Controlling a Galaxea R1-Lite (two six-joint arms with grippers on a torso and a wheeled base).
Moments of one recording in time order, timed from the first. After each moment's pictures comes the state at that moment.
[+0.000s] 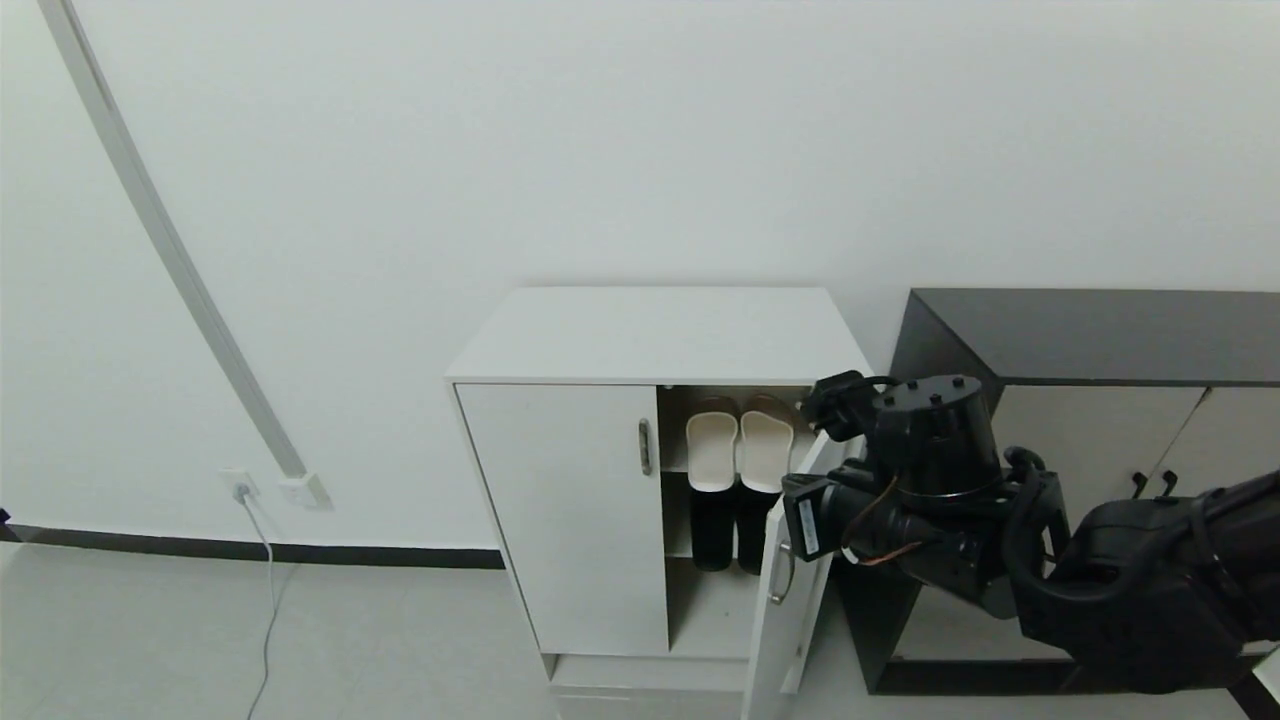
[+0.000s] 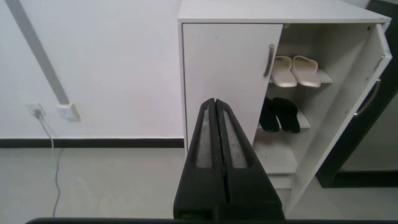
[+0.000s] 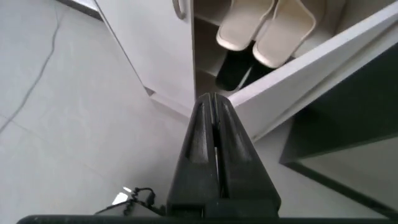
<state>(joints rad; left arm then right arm) 0.00 0.00 0.00 0.00 0.00 0.00 0.73 1.84 -0.87 -0.55 -0.25 0.10</state>
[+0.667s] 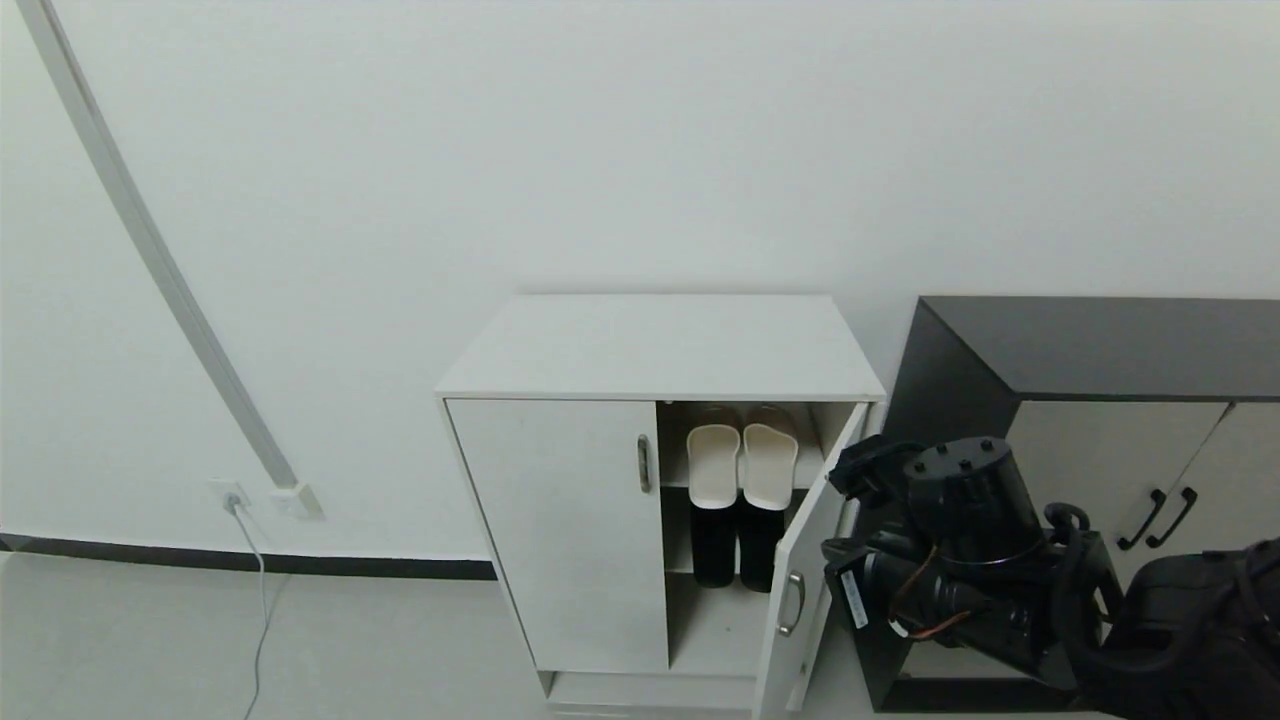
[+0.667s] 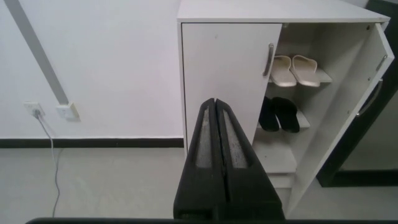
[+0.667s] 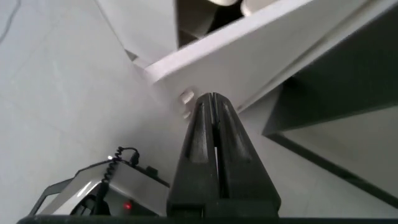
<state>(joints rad) 0.00 0.00 0.00 0.00 0.00 0.00 0.71 1.80 -0.69 -0.55 -0.25 0.07</state>
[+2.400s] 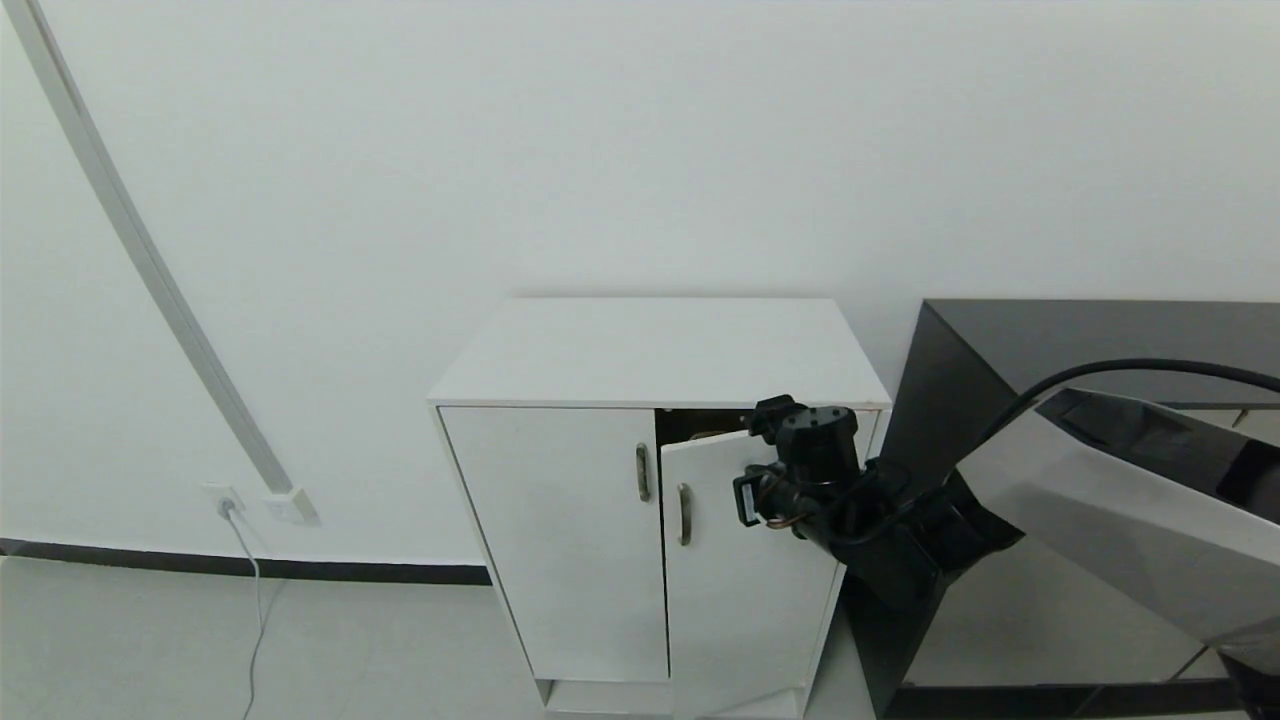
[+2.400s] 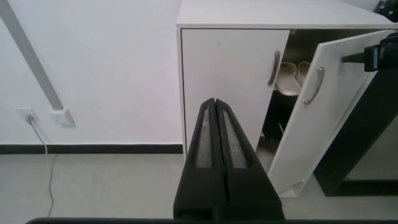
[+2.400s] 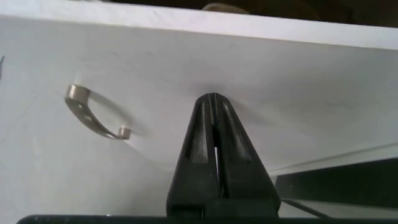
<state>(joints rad) 0.00 0.00 0.00 0.00 0.00 0.00 0.61 2.33 -1.23 -0.73 -0.24 0.07</state>
